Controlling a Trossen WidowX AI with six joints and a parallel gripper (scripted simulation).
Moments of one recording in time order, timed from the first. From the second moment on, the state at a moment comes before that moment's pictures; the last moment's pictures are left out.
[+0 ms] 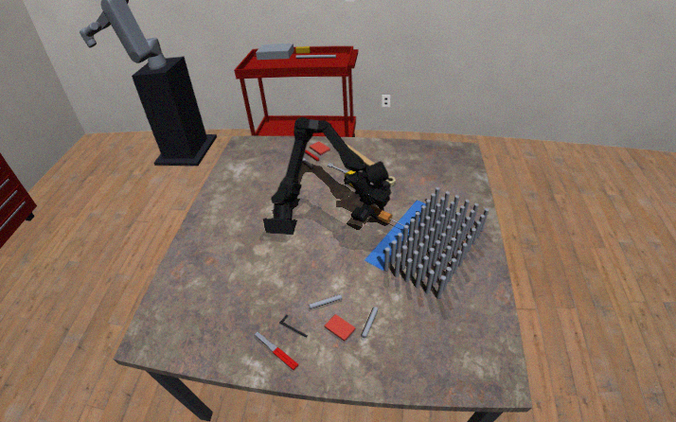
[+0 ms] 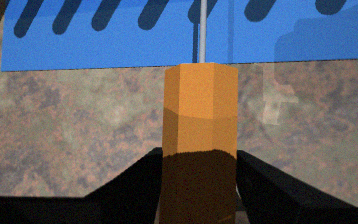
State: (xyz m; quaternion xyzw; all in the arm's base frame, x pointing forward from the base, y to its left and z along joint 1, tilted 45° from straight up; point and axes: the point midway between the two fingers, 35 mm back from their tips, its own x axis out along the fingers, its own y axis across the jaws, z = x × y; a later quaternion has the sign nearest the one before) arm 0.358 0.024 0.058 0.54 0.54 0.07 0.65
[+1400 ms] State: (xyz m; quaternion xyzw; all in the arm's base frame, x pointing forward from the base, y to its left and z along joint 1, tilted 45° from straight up) arm 0.404 0.003 0.036 0.54 0.54 0.07 0.64
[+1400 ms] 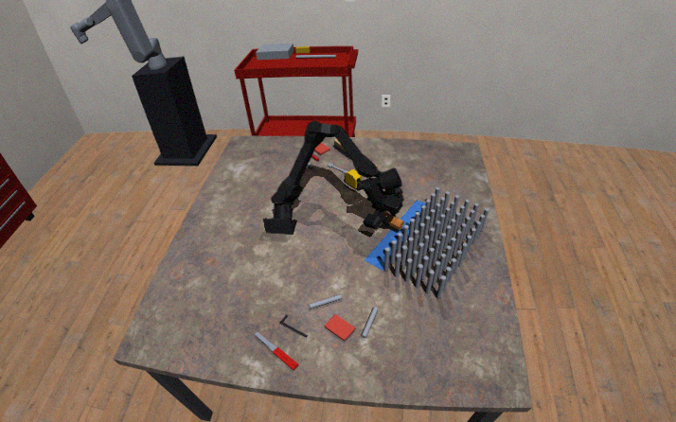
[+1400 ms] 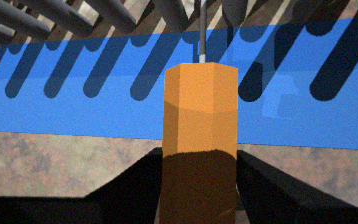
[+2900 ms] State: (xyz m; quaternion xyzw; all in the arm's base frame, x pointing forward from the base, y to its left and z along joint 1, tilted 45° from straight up) arm 0.410 0.003 0.036 0.54 0.53 0.07 0.65
